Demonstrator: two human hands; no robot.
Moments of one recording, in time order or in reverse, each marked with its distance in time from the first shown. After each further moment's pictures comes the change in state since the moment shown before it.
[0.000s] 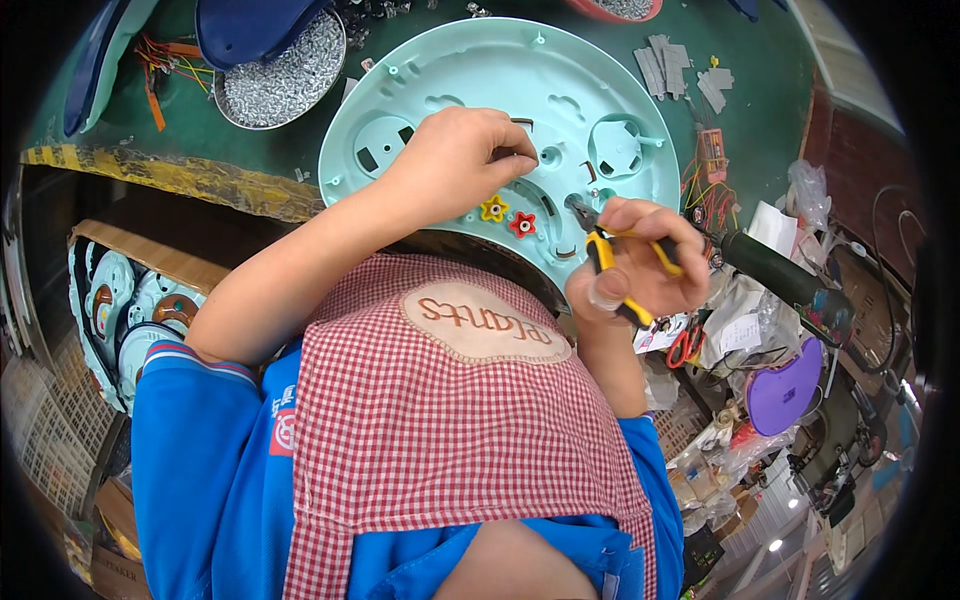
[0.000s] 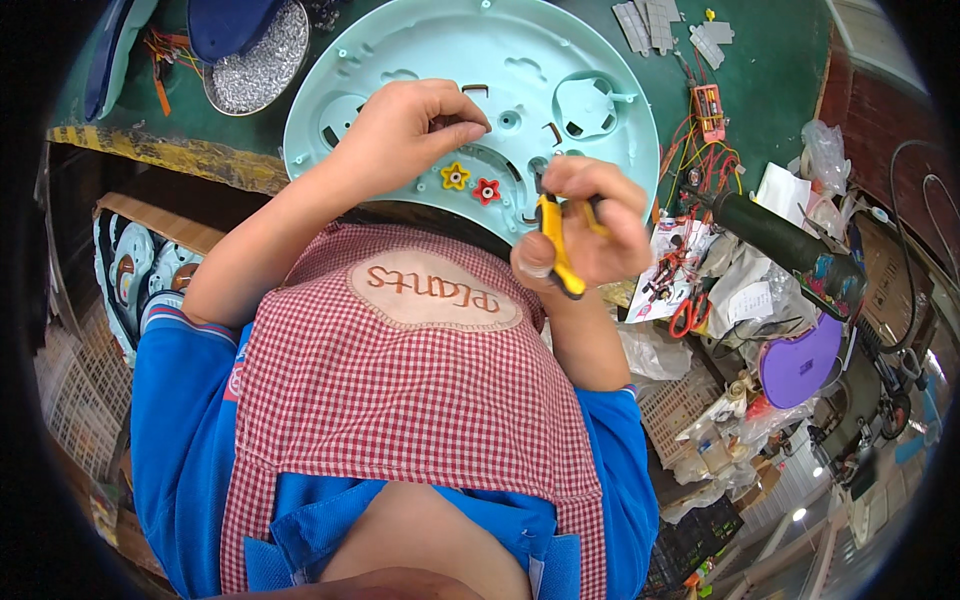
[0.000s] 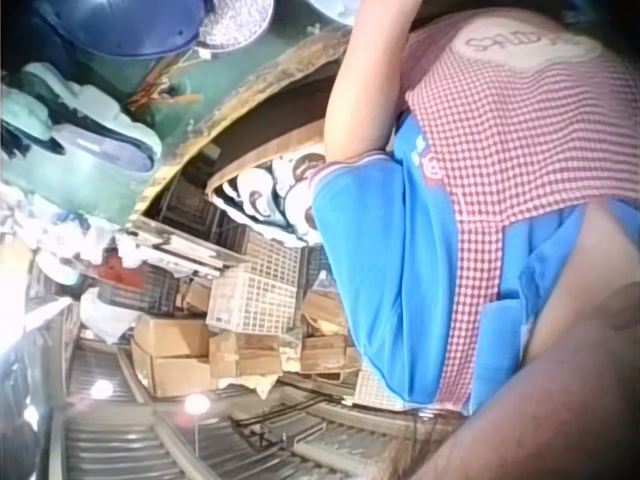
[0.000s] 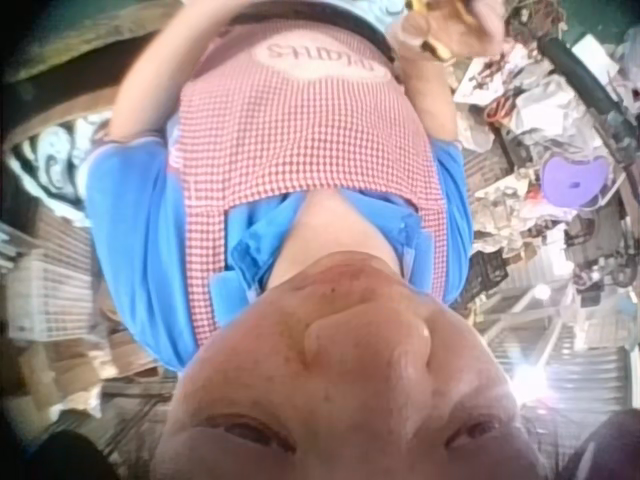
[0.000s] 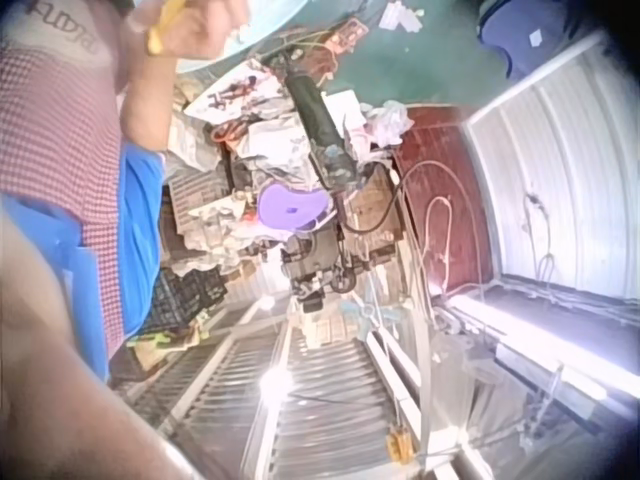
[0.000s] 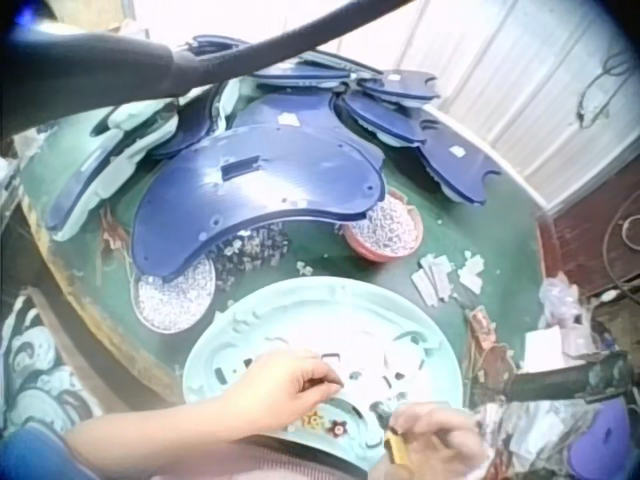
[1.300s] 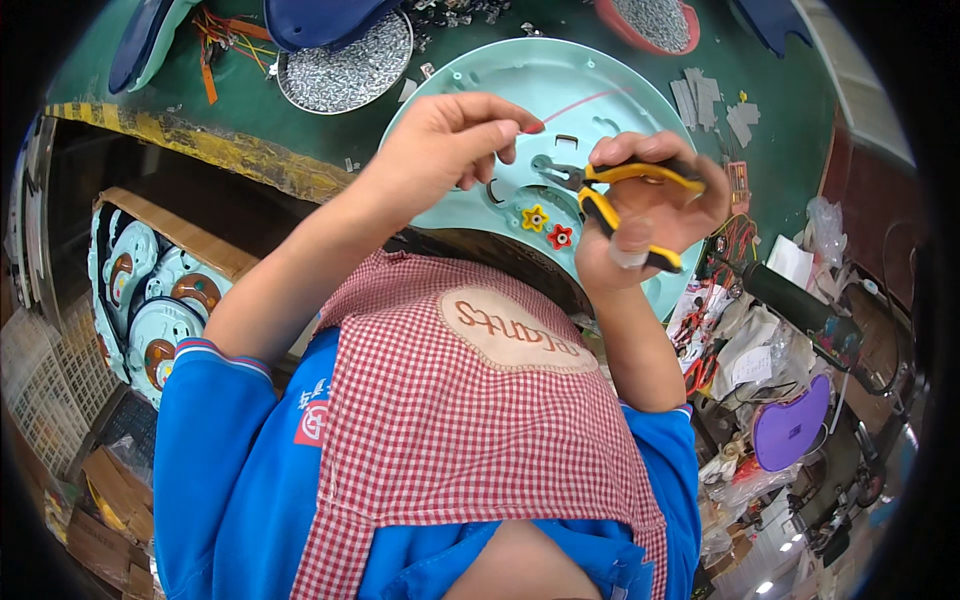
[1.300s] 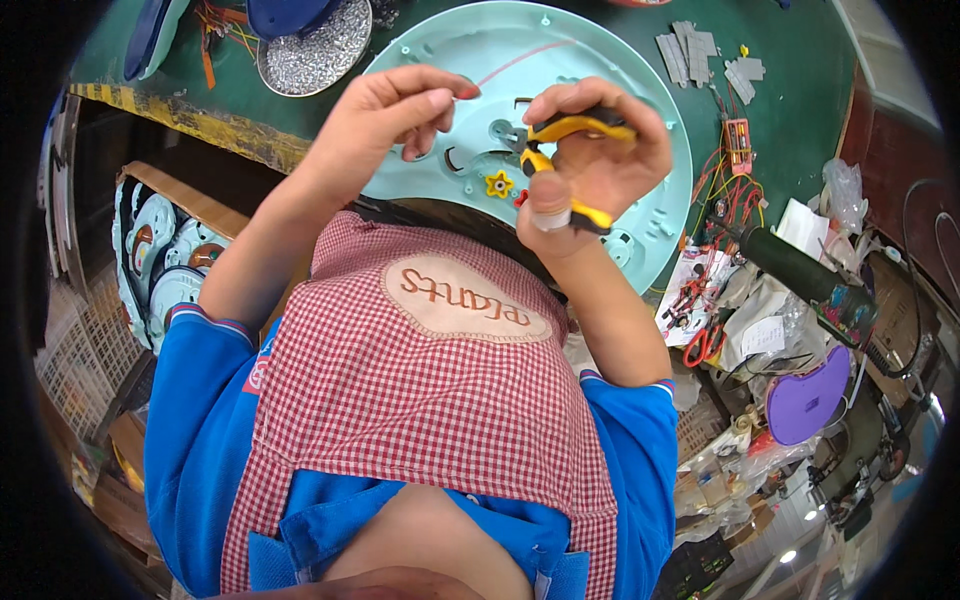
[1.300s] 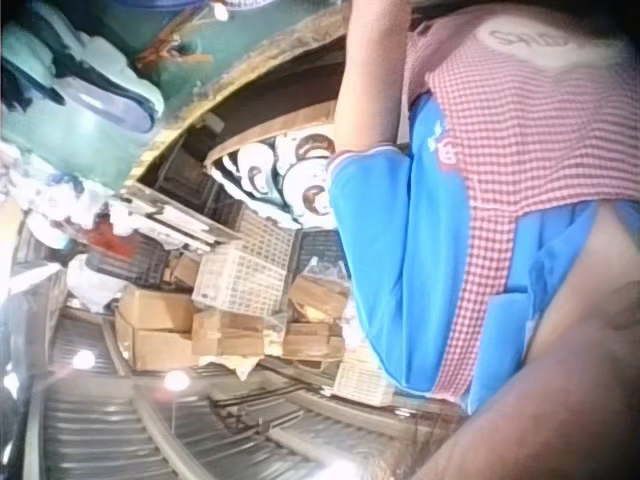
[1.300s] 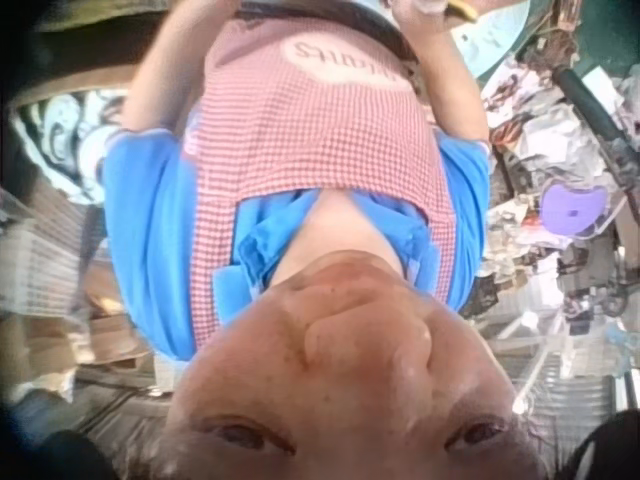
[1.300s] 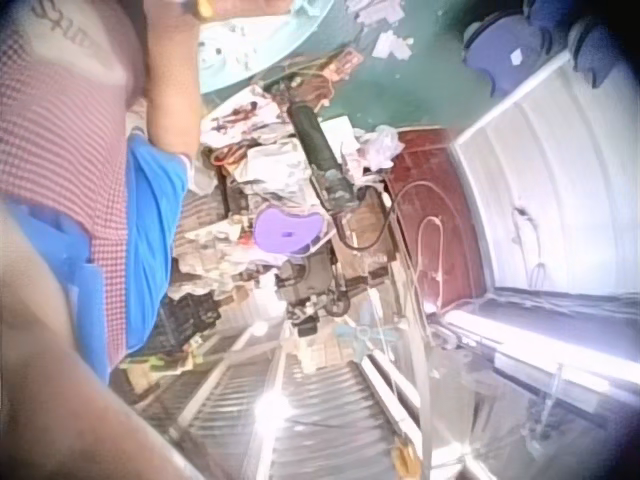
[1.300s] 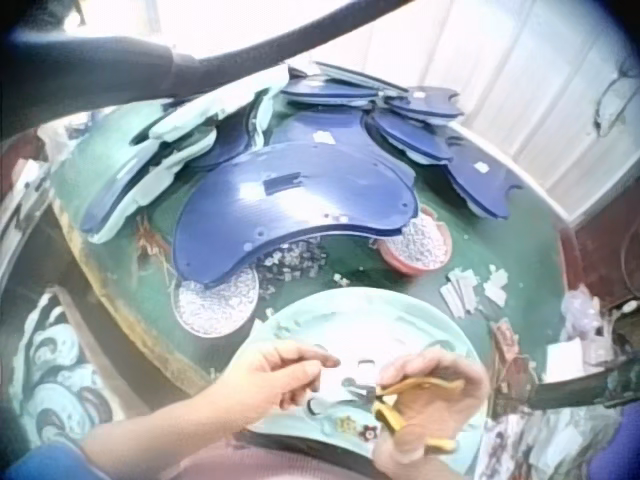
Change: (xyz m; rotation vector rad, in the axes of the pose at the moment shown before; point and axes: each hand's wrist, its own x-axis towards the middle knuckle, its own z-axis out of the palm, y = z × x) left_hand -0.034 0.003 -0.046 -0.756 0.062 -0.264; right_hand 0.031 0.012 0.049 0.324 -0.086 0.167
